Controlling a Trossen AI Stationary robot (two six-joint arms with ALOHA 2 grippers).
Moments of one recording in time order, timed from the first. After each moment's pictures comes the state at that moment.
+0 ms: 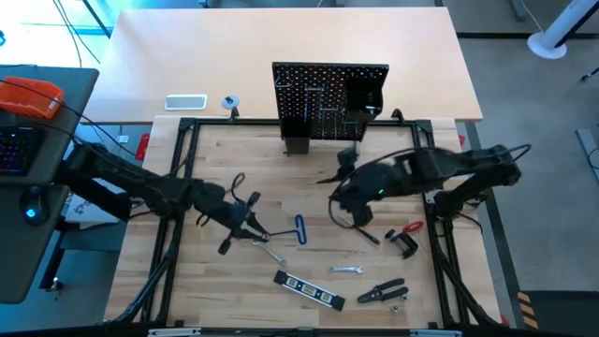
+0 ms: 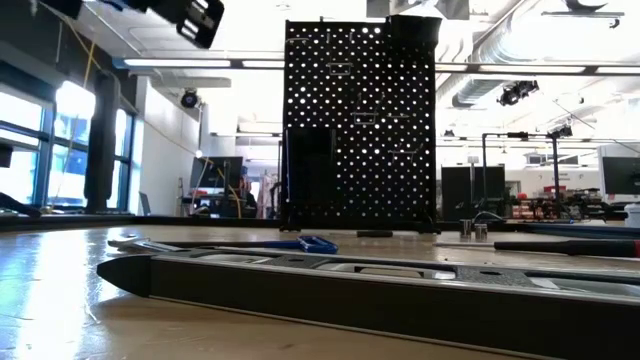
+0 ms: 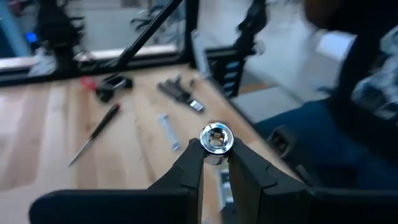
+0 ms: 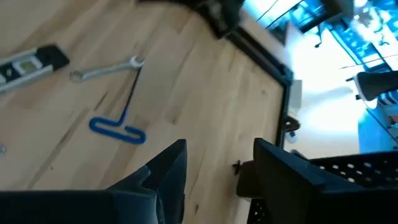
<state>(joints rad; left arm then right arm) -0.25 1.08 0.62 0.18 0.21 -0.01 0.24 1.50 1.65 -0.91 0.33 -0.50</state>
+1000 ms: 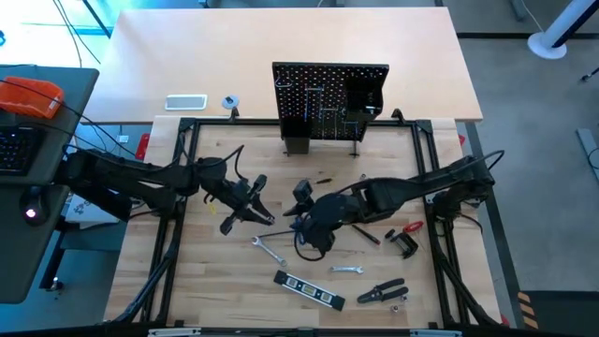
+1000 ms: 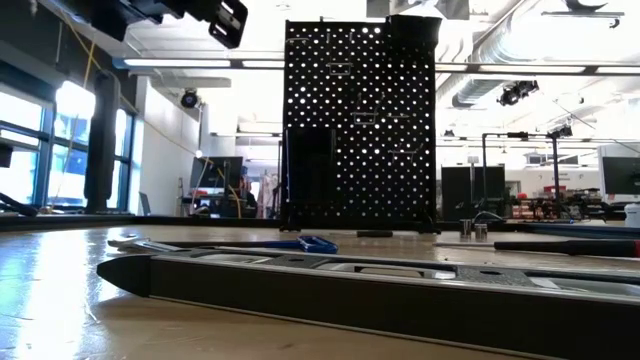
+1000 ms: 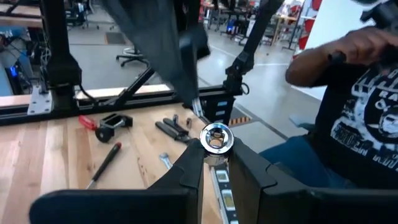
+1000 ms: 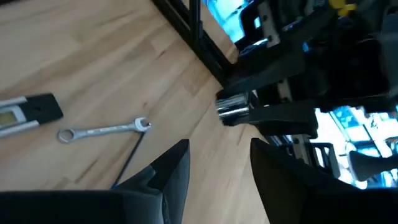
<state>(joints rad) -0.01 1.10 0.62 0.35 0.52 -0.04 0.29 1.75 1.65 -0.50 0.25 -0.72</state>
